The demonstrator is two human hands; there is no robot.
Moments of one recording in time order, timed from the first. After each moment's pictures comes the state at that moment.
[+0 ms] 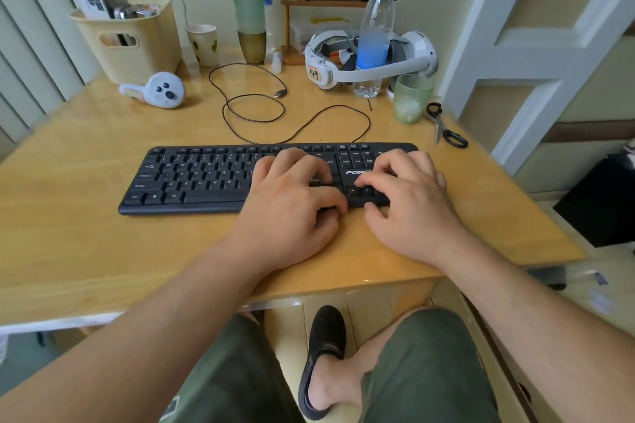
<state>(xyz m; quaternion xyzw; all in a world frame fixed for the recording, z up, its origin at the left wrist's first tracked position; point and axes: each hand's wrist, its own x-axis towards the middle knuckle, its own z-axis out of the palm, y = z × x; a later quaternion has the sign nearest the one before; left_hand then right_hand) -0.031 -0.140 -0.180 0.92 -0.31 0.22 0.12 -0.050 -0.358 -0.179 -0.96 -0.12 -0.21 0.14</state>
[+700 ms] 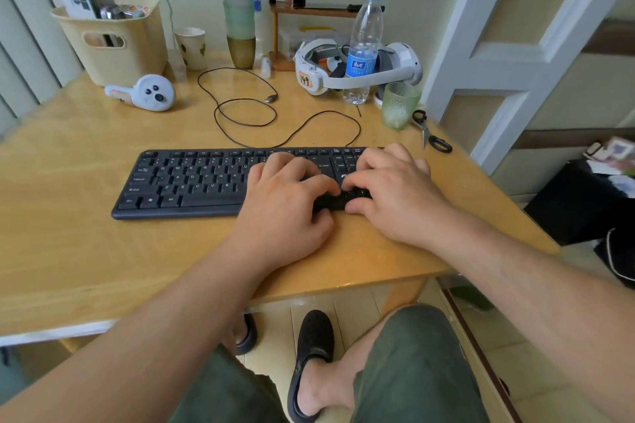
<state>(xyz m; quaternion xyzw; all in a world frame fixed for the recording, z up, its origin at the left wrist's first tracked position) -0.027 -0.139 -0.182 0.92 -0.27 0.20 0.18 -0.043 -0.338 -0.140 -0.99 -0.11 -0.10 0.04</state>
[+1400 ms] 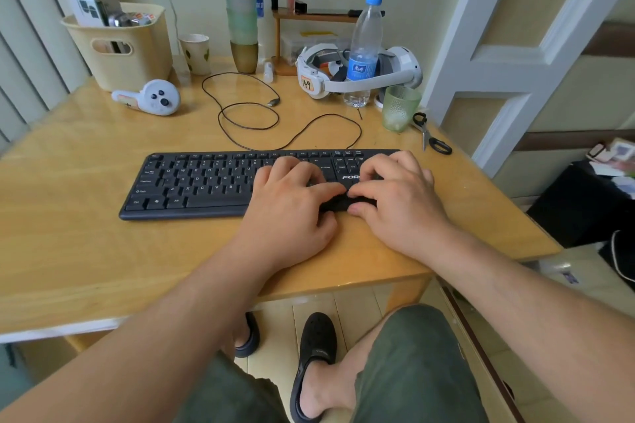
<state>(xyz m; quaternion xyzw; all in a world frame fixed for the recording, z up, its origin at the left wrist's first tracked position) -0.028 -0.140 -0.183 0.94 -0.28 0.18 0.12 -0.050 -0.346 -0.171 -0.96 -0.13 -0.23 0.10</state>
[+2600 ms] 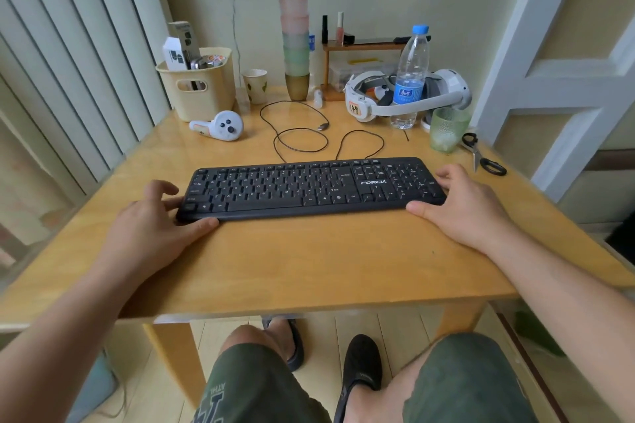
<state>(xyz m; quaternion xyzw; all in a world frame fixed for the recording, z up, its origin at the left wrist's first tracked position) -0.041 0.070 -0.162 0.96 0.10 0.10 0.23 -0.017 -0.374 -0.161 -0.97 0.08 -0.09 0.23</state>
